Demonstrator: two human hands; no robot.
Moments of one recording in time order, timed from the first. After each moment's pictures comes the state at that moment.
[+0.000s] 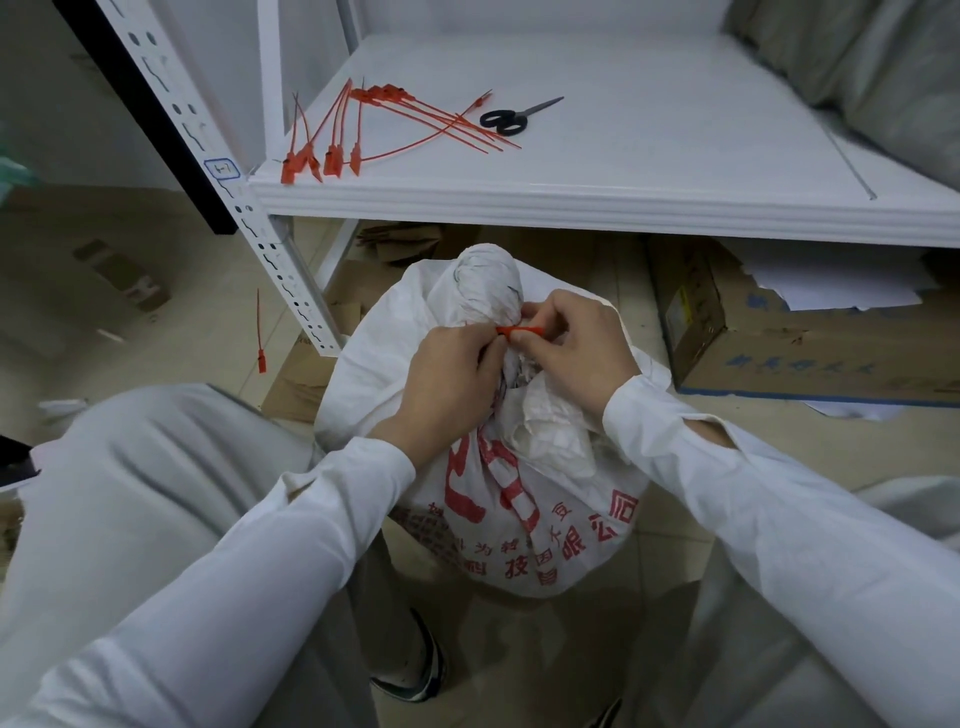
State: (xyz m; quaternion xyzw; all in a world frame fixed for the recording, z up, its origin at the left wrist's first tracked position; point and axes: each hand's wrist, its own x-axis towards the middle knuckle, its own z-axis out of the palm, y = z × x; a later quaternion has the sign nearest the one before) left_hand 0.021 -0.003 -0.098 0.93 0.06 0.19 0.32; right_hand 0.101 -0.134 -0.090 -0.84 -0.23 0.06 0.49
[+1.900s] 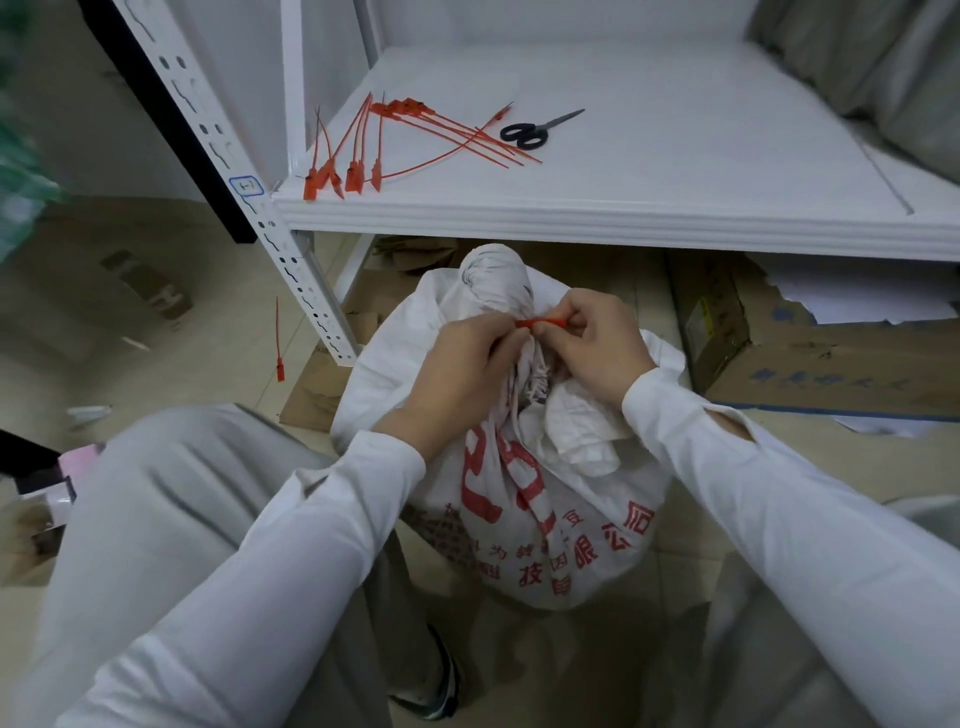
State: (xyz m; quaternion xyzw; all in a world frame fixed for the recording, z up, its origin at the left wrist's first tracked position) left_hand 0.038 0.014 -0.086 0.91 0.03 0.18 0.36; right_hand 0.120 -0.118 -0.083 -0.84 -0.22 0.08 0.49
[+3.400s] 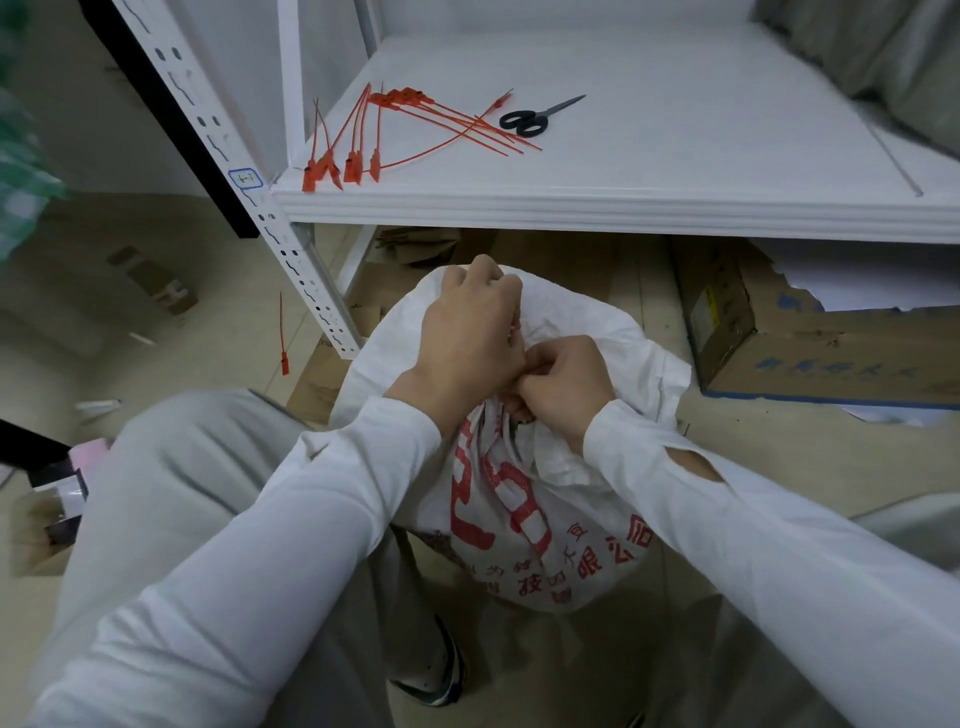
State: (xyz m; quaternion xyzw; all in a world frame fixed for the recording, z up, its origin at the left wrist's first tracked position) left_hand 0.051 0.008 -0.071 0.97 0.07 0.20 0.11; right_hand 0.065 -0.108 -0.082 -0.83 -0.10 0.21 0.51
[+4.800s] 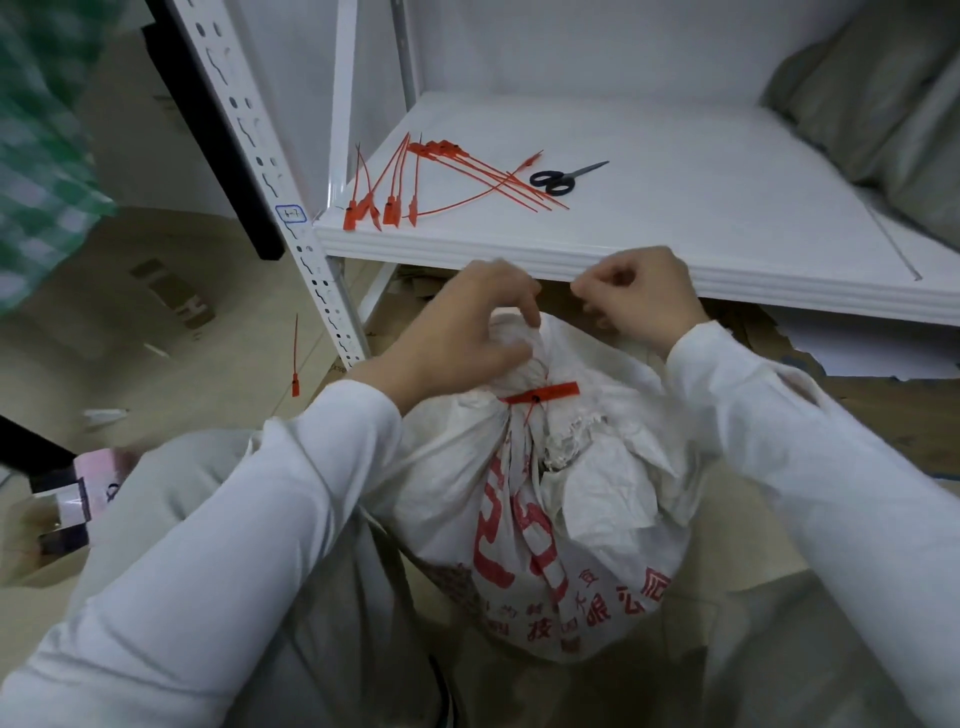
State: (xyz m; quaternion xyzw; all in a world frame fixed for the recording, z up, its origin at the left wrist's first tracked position) left_hand 0.039 0.053 -0.010 0.95 -0.07 0.14 0.28; right_hand 0.162 -0.109 -0.019 -0.85 -0.21 0.06 0.49
